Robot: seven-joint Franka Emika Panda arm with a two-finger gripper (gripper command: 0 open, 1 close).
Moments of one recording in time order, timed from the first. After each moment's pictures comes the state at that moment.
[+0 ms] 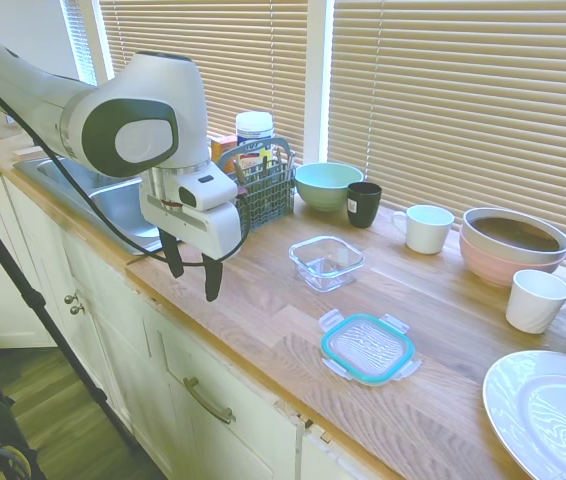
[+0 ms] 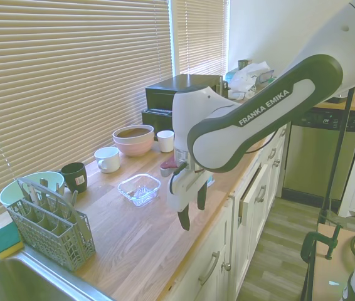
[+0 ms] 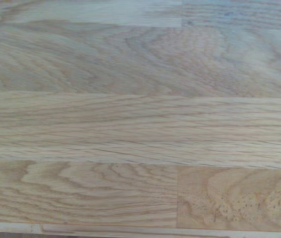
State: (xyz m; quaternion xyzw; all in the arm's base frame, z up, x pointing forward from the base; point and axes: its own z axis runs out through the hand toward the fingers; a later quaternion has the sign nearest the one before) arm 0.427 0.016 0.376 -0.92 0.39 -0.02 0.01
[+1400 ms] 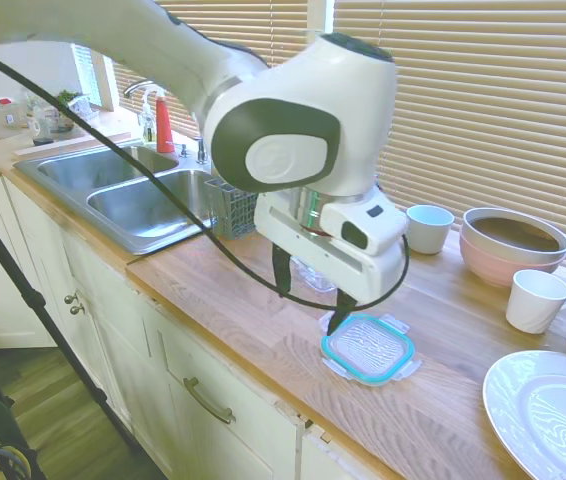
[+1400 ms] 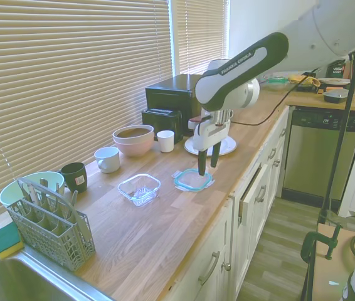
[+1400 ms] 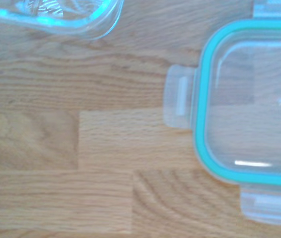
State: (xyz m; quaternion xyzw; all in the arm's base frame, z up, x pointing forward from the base) arm 0.466 -0.225 0.407 -0.91 0.42 -0.01 0.09
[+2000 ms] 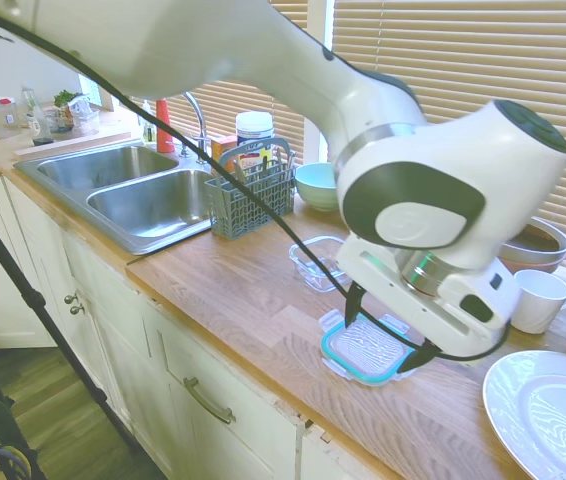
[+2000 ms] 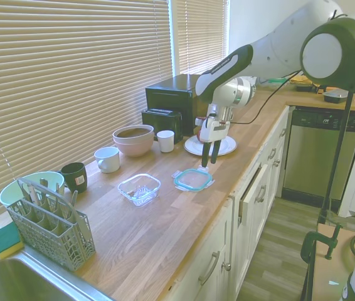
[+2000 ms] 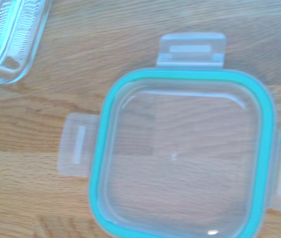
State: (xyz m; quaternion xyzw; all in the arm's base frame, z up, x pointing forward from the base) arm 0.494 -0.339 0.367 -0.91 0.39 0.01 0.16
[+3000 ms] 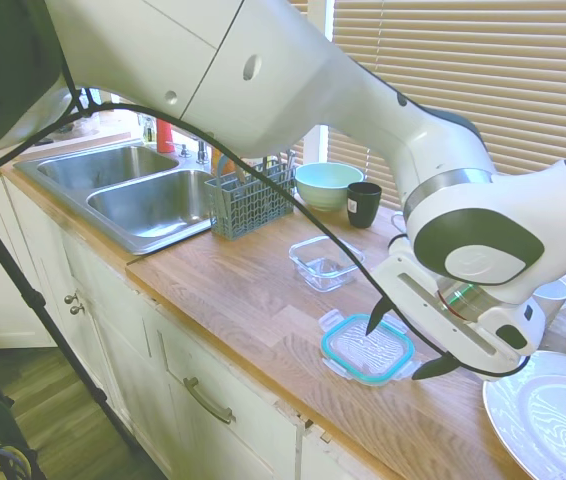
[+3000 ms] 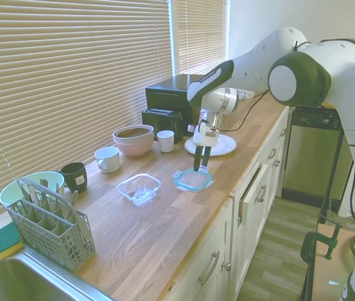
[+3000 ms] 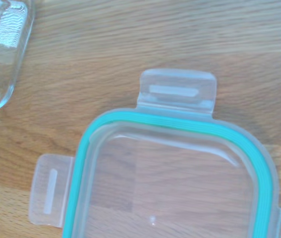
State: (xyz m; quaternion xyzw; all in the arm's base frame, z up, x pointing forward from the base) arm 0.542 -0.356 0.326 -0.91 0.36 0.05 0.21
